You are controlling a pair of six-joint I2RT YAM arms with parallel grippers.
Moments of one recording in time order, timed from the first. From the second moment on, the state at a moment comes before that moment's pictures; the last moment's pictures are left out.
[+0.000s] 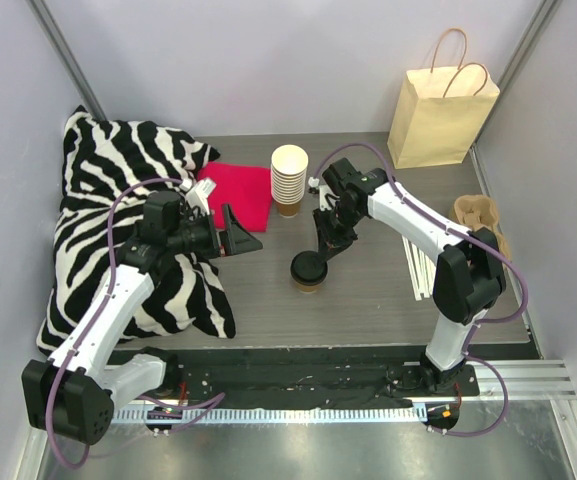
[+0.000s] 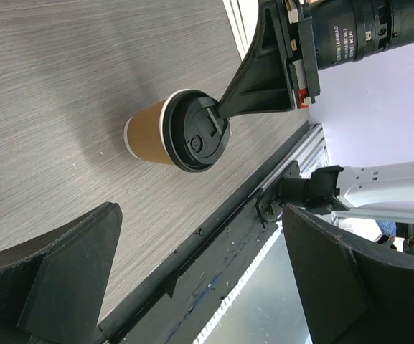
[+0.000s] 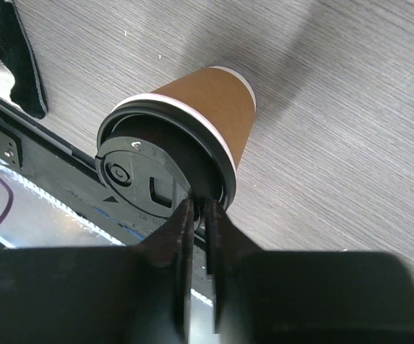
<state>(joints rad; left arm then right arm) -0.26 1.06 0.89 -0.39 0.69 -0.55 0.55 1.78 1.51 -1.01 -0.35 0.21</state>
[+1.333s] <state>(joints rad) -0.52 1.18 0.83 -0.06 0.73 -0.71 0.38 1.49 1.13 -0.58 -0.92 0.39</state>
